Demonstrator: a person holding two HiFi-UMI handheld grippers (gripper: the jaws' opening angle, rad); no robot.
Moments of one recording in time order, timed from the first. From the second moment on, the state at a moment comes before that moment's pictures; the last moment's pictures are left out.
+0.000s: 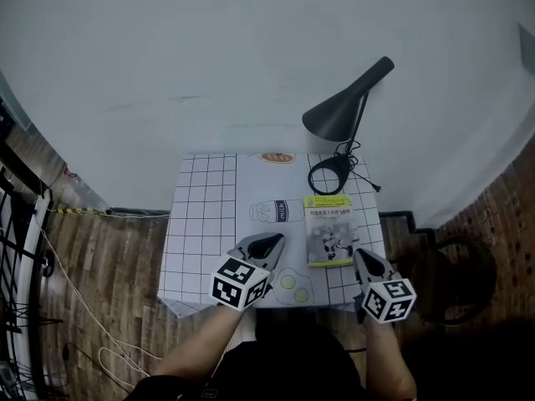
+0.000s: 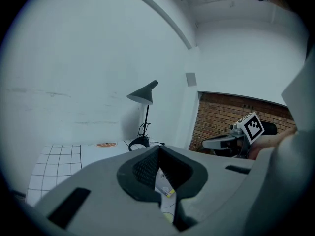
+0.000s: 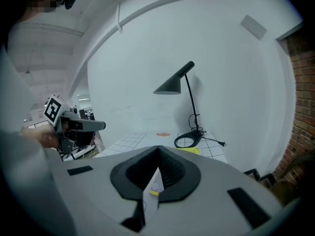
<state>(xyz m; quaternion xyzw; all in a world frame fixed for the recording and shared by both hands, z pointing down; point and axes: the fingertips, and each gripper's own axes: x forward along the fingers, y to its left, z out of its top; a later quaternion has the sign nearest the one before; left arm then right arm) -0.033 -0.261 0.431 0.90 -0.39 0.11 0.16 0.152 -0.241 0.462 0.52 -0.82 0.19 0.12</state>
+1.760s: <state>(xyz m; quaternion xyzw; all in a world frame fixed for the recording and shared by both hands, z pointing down) -0.016 -0.256 0.356 0.86 -0.49 0.08 0.08 0.205 -0.249 0.315 0.46 -0.89 0.03 0.01</state>
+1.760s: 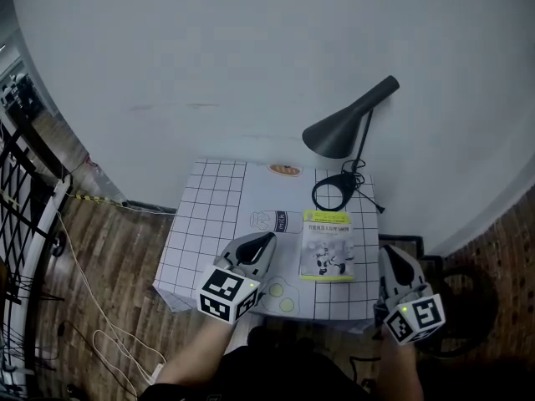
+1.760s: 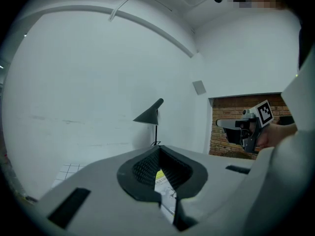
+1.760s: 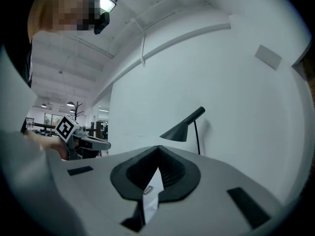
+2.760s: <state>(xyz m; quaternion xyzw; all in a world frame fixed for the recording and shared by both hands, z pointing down) -0.017 -0.285 0.338 0.86 -0.49 0.06 0.07 0.194 -0.266 0.309 0.47 -0.88 0.03 0.03</state>
